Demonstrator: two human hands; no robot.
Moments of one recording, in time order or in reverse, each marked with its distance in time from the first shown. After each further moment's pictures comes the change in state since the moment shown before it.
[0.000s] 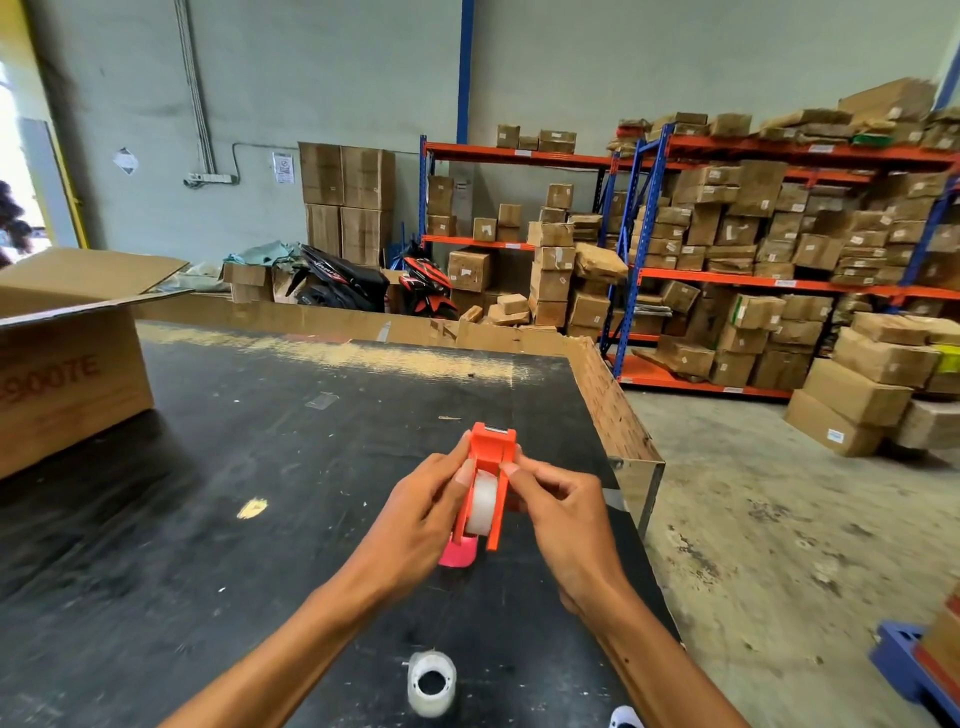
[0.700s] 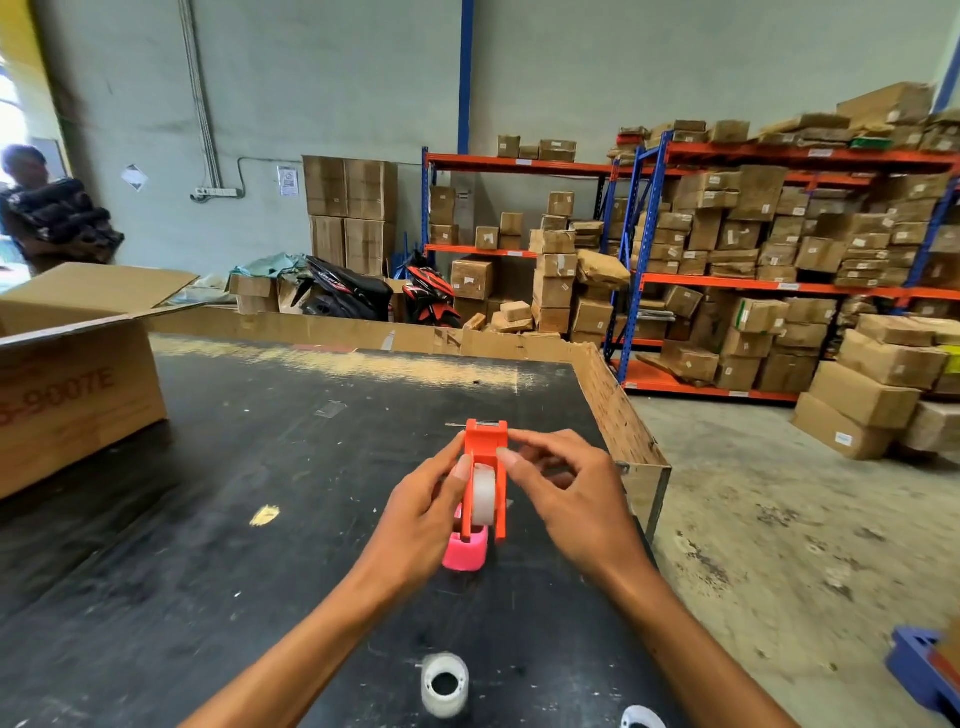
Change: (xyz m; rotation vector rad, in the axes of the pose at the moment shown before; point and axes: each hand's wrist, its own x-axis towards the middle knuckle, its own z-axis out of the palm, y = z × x) left_hand 0.001 0.005 -0.002 -0.189 0.056 -0.016; right_hand 0.009 -0.017 -0.010 -0.355 0.003 -0.202
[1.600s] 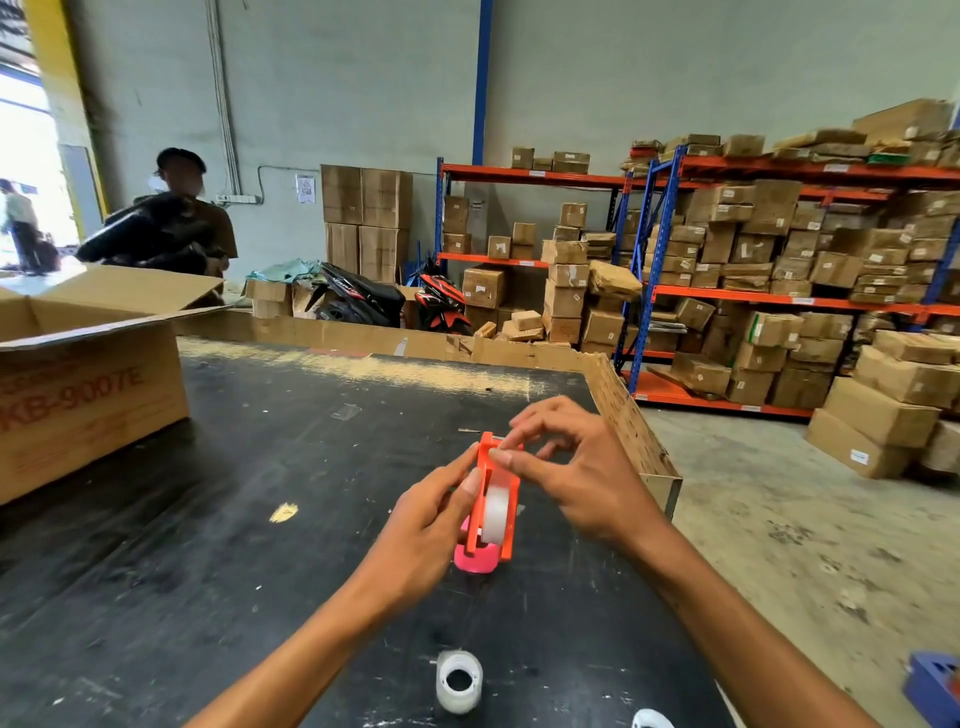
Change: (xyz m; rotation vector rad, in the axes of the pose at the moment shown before) left_hand -0.016 0.008 -0.011 0.001 -0.042 0.015; right_hand 0.015 -0.031 -0.007 -0.120 -0.238 -0.198
